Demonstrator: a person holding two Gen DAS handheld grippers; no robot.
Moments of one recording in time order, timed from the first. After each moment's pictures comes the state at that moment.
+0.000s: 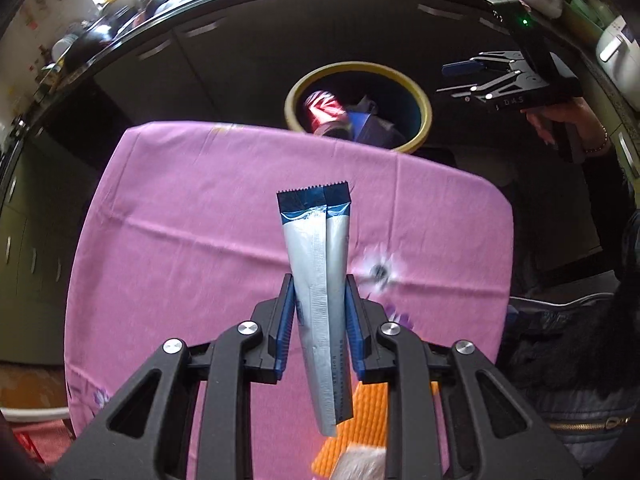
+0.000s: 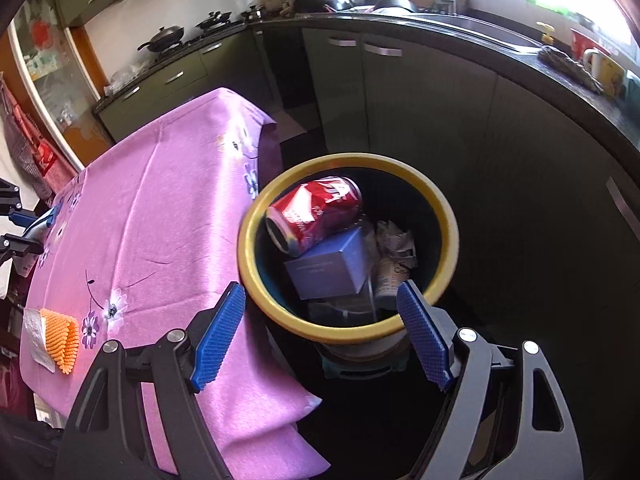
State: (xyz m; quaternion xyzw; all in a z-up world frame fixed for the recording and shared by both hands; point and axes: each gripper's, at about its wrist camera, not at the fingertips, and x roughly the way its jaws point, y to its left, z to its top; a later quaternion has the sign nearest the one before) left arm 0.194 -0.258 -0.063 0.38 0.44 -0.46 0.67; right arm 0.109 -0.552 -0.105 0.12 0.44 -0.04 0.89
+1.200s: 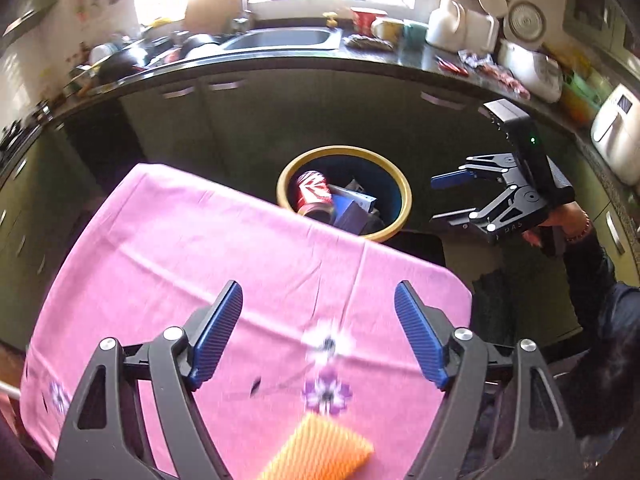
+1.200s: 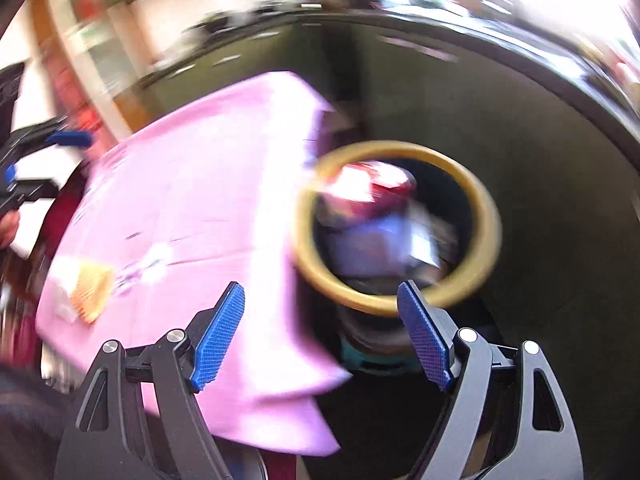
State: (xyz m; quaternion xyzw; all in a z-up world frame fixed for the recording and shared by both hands) left arm 0.141 -0.221 -0.031 0.23 0.38 -0.47 0.77; right arm 0.082 -0.515 -0.091 0.07 0.44 0.09 0.89
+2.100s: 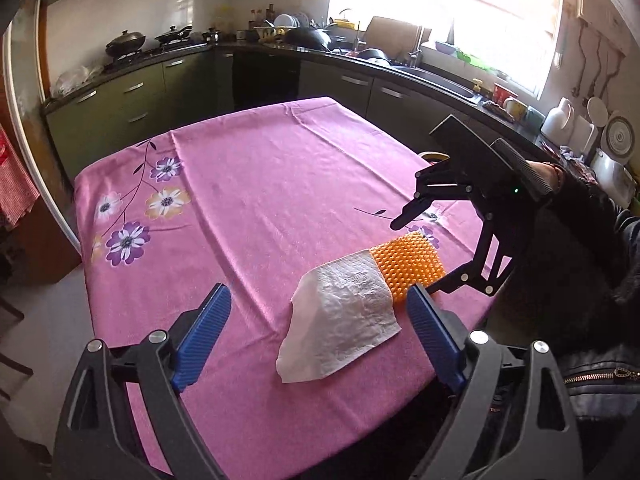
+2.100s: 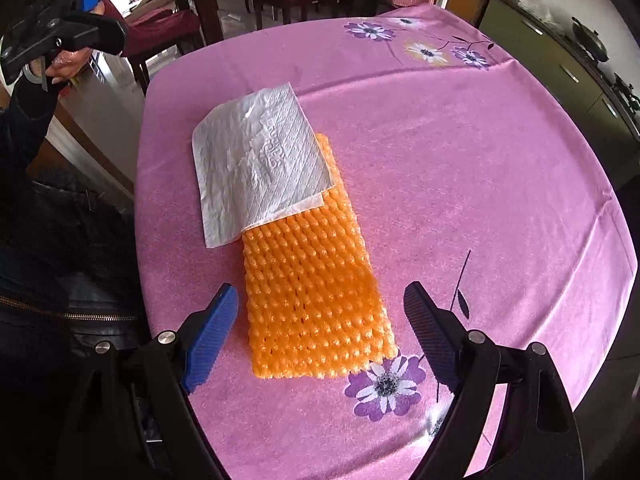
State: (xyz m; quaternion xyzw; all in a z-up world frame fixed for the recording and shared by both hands) left arm 0.048 0.026 -0.068 0.06 0.38 -0.27 0.88; right arm 0.142 -0.198 -0.128 -0.33 0.46 0.47 0.68
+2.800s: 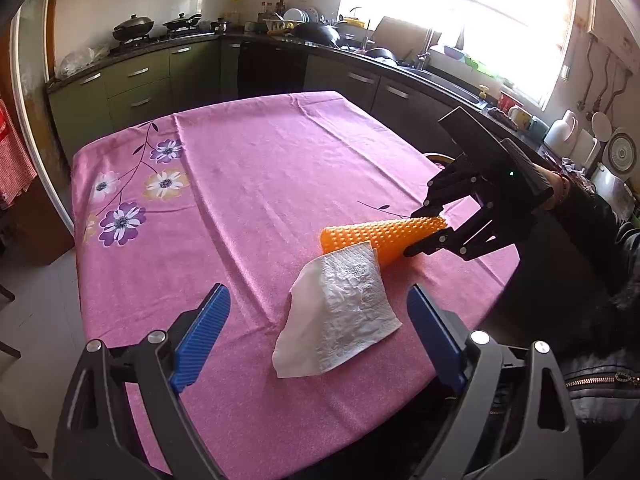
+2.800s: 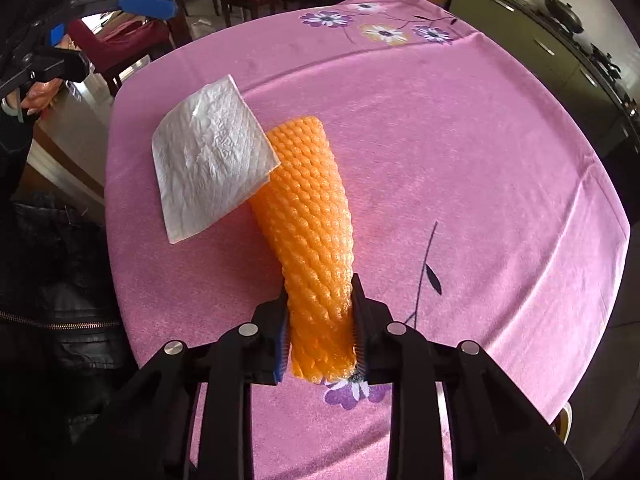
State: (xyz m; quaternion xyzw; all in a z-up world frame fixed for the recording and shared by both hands) left arm 0.054 0.028 -0.081 0.03 0.40 -0.27 0.88; right arm 0.164 -0.210 -0.129 -0.29 0.48 0.42 0.71
